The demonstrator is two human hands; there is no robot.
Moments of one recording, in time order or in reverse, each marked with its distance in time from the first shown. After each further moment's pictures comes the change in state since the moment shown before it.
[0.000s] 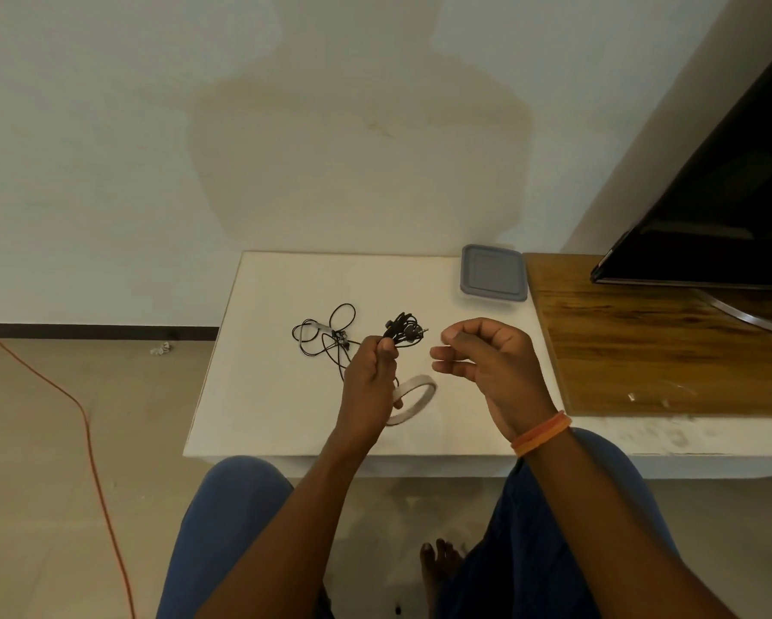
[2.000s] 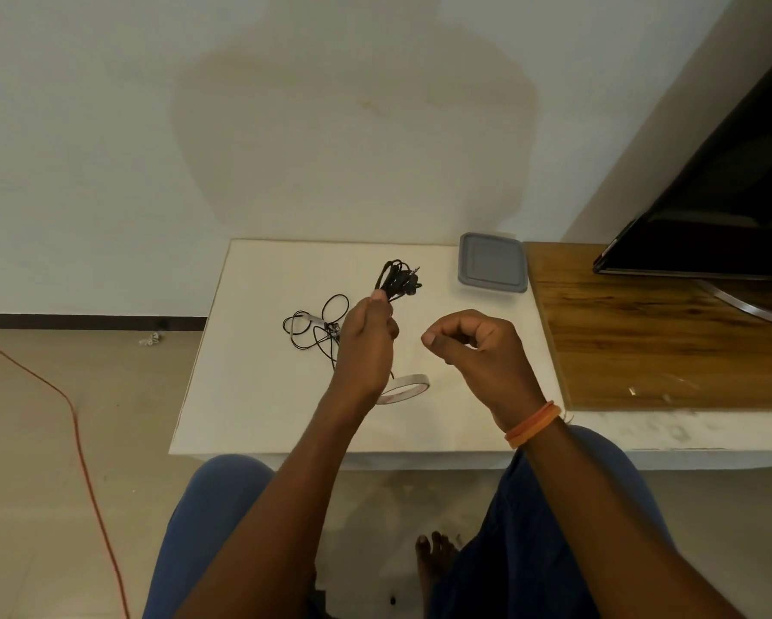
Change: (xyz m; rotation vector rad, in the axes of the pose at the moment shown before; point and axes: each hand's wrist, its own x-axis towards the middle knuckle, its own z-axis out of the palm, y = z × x) left_hand 0.025 0.052 -0.001 -0.160 -0.002 -0.136; right_hand 0.023 0.019 -0.003 -0.431 -0.054 -0.230
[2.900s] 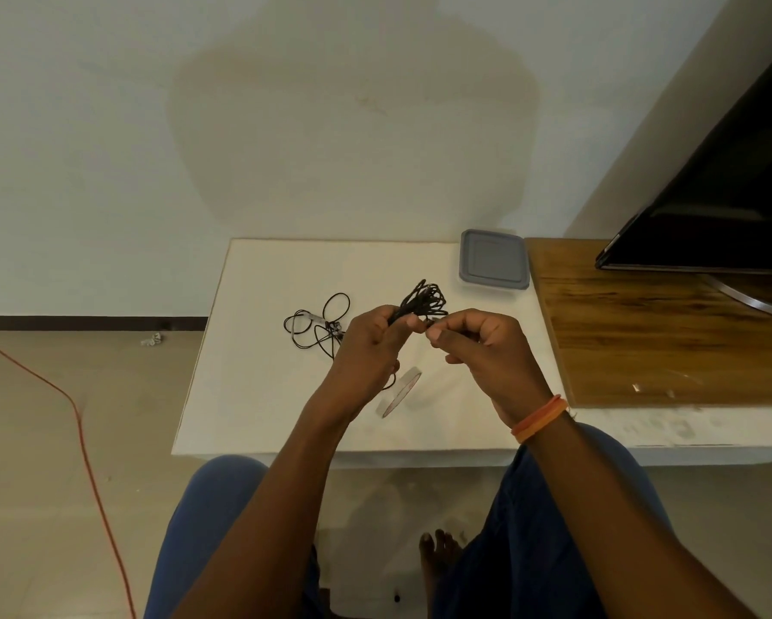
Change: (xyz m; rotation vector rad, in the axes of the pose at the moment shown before) left_hand -0.001 -0.002 -0.013 0.170 -0.253 0.076; right_hand 0.004 -0.001 -0.003 0.101 -0.024 0.120
